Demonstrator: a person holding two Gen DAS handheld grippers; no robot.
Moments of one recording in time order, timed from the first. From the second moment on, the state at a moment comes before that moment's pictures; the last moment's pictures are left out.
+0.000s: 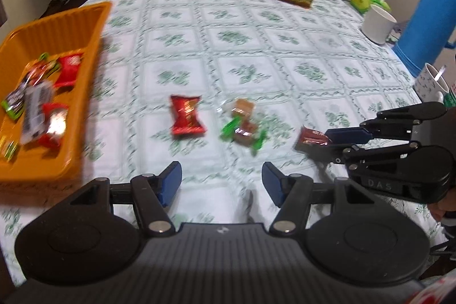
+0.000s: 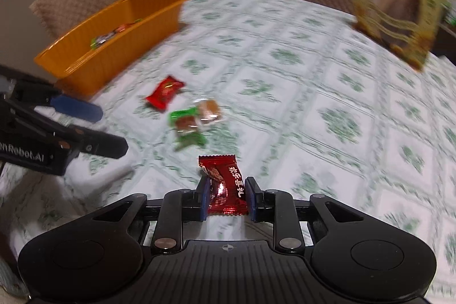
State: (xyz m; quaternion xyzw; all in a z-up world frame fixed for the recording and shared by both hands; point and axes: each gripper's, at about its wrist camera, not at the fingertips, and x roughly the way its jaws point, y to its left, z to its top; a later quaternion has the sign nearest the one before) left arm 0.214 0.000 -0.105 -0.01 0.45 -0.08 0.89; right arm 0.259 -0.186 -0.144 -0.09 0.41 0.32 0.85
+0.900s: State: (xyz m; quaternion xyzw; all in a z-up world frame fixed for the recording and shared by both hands) left arm 0.253 -0.033 -0.130 0.08 0.44 -0.16 0.88; right arm 0.263 -0.231 -0.142 -0.01 0.43 0.26 0.86
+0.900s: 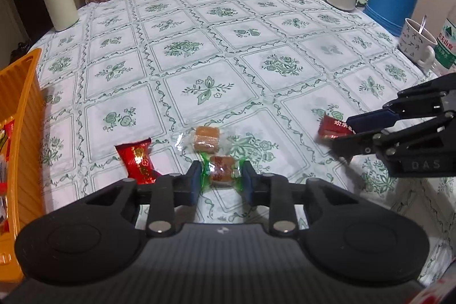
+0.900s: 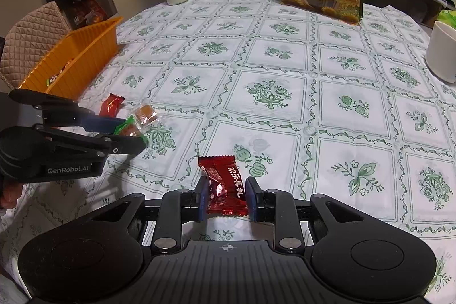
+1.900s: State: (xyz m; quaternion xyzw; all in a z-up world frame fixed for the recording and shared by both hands) left arm 0.202 0.012 -0.116 0.00 0.46 -0.08 0.88; right arm 0.251 -0.204 -0.143 -0.09 0.42 0.28 0.86
